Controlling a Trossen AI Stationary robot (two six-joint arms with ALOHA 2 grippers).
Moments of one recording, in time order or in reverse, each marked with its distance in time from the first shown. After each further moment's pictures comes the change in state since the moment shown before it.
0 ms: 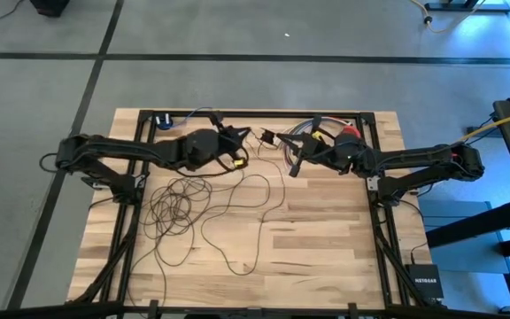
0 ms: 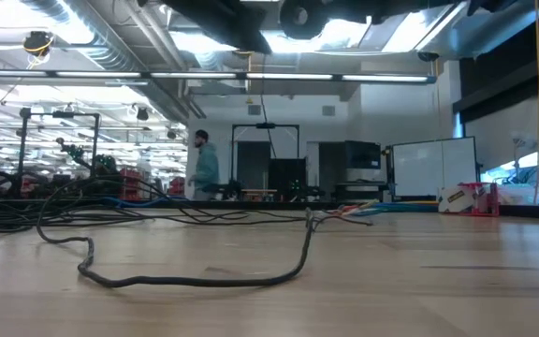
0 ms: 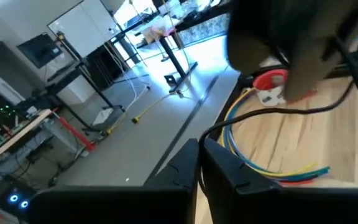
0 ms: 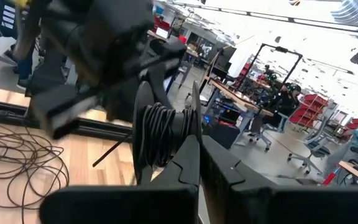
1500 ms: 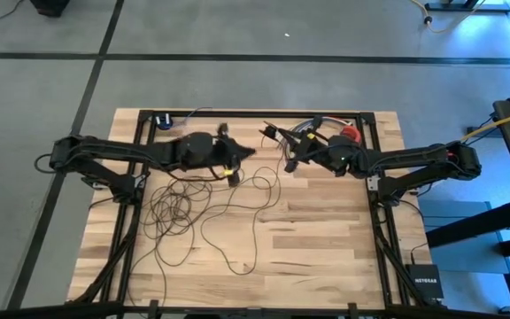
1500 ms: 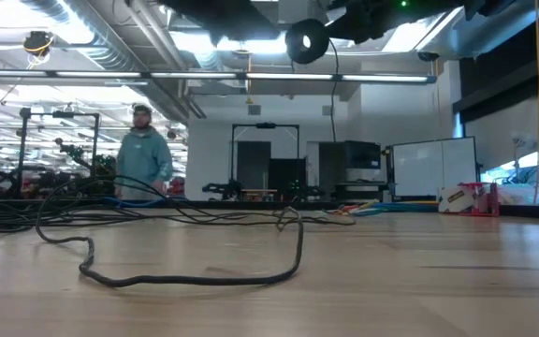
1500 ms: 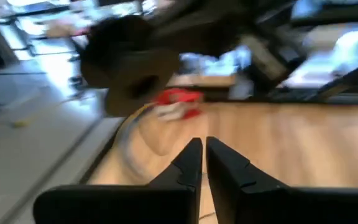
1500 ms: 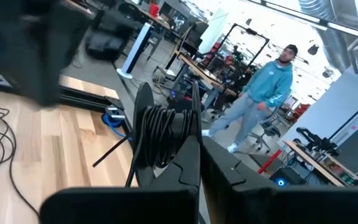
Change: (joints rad) left arm -0.031 -0.043 -0.068 0.017 0.415 -0.295; right arm 0.000 0.043 0.000 -0.011 0.182 -0.110
